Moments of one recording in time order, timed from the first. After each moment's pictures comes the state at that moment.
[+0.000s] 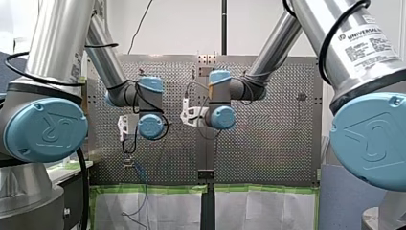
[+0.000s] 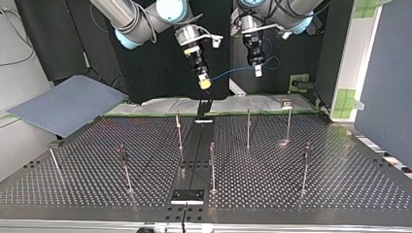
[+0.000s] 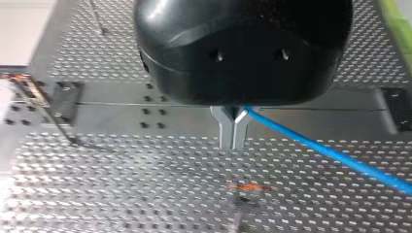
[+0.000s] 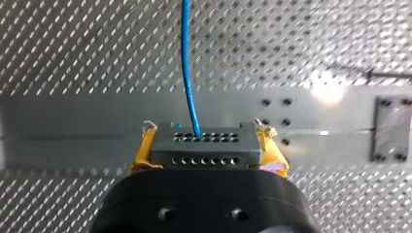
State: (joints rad) left arm -0.49 -1.77 -2.33 -2.14 -2.26 -1.57; right arm 2.44 -1.11 1.84 -0.73 1.70 1.62
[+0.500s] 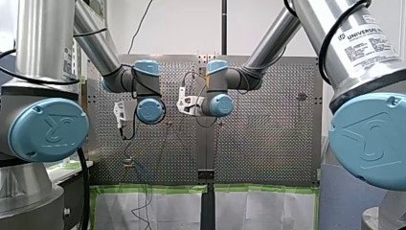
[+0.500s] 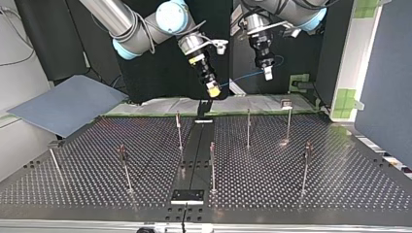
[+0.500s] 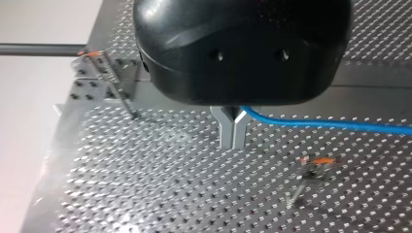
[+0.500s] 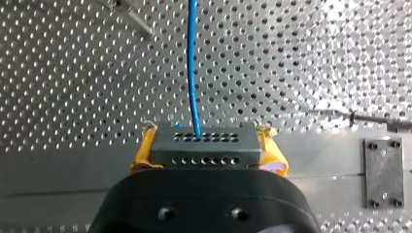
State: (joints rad) left arm -0.47 -1.62 -2.32 -2.23 -2.31 -1.60; right arm 2.43 -1.12 1.72 -0.60 1.58 1.68
